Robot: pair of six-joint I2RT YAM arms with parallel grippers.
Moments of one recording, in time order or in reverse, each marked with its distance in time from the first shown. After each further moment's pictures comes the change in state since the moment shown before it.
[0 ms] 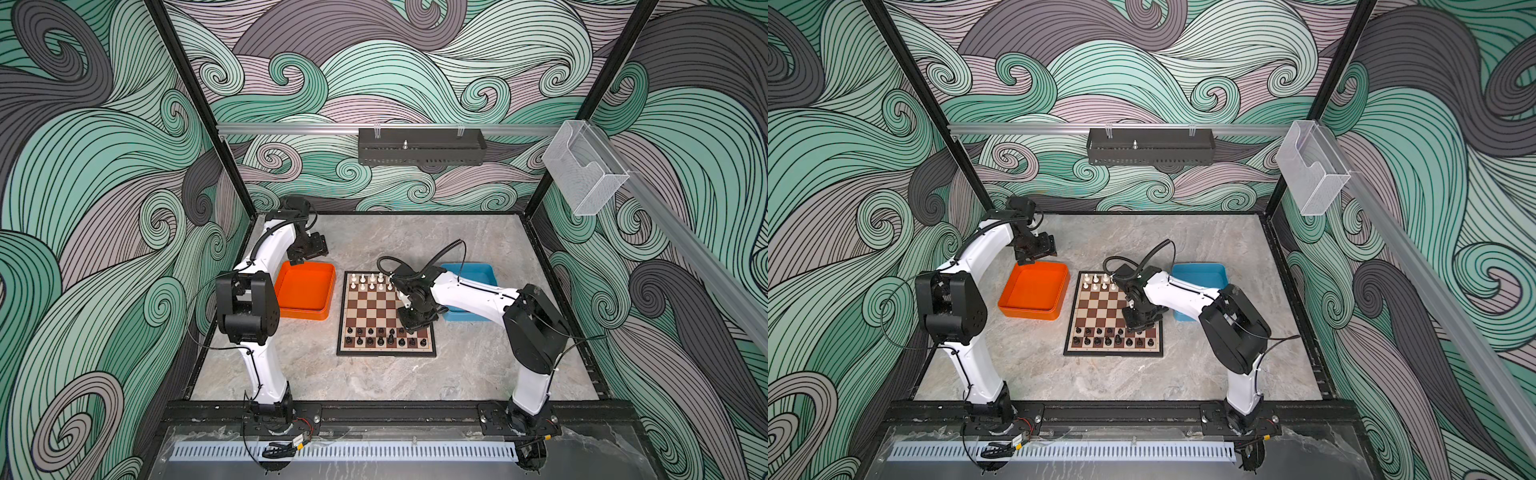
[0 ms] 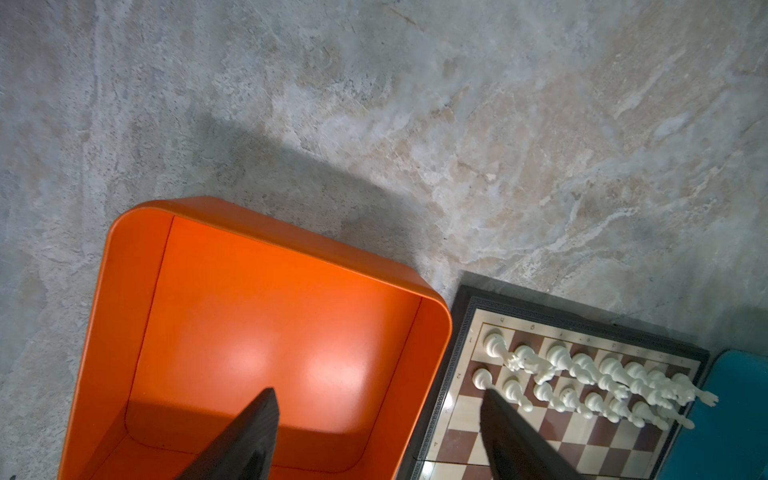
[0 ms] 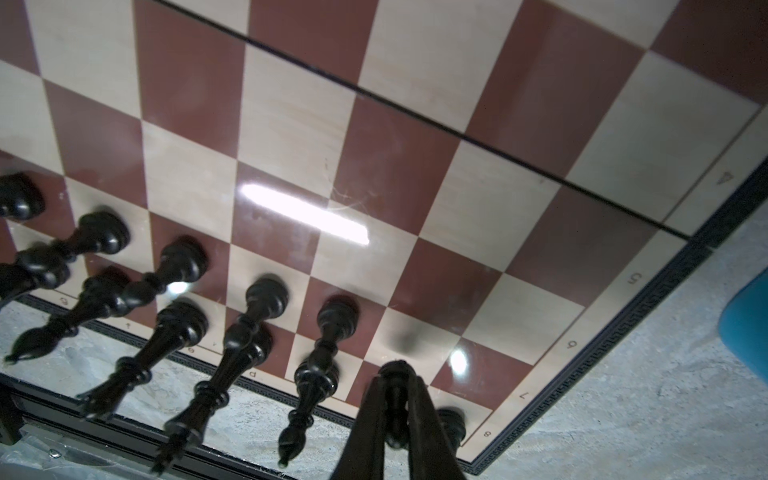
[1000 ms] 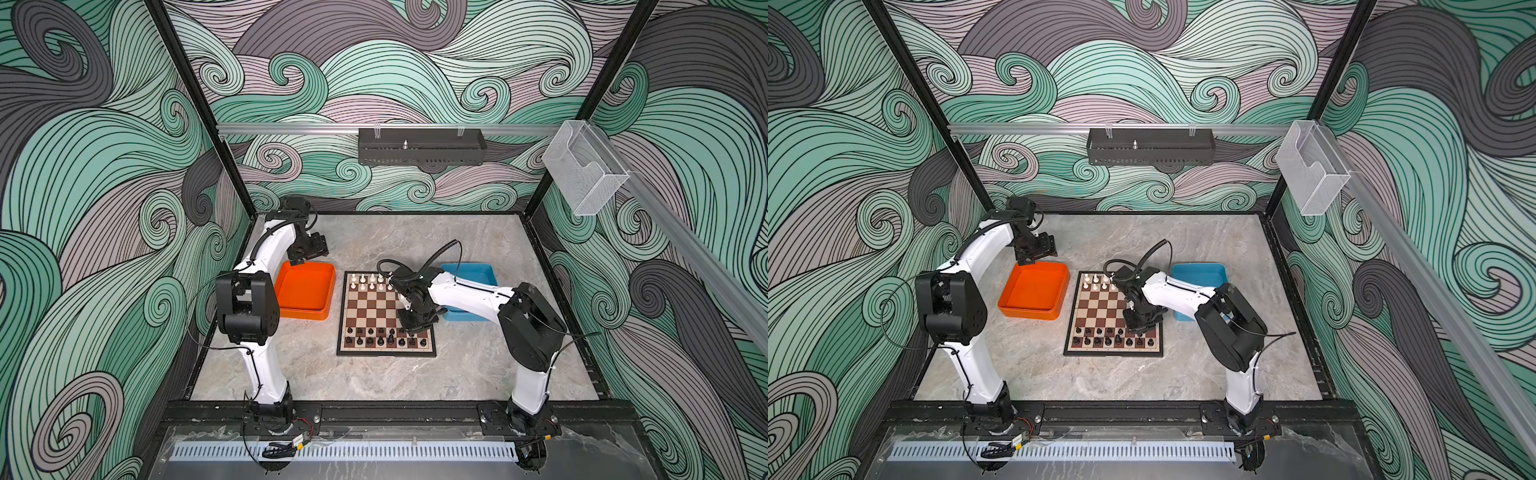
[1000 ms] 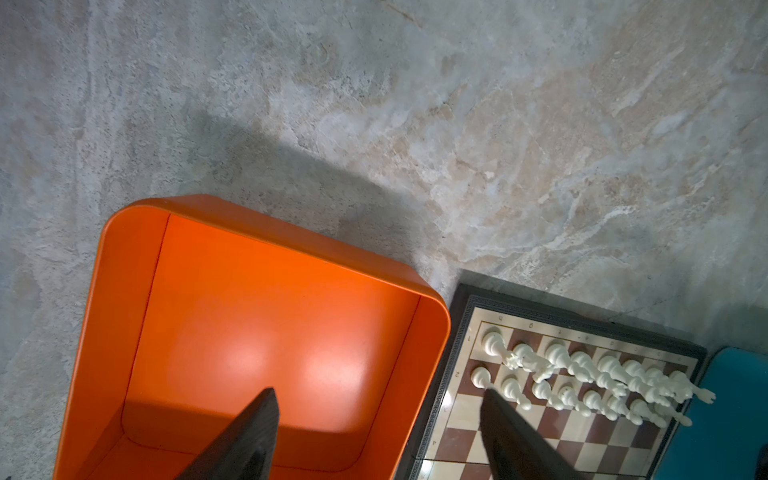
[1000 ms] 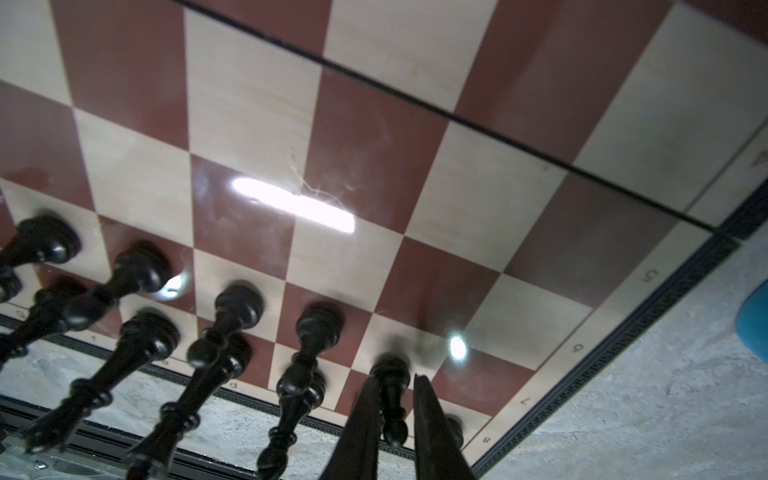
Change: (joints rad) left arm 0.000 0.000 -0.005 0.001 0.007 0.000; right arm 0.001 0.023 0.000 -0.016 0.010 0.017
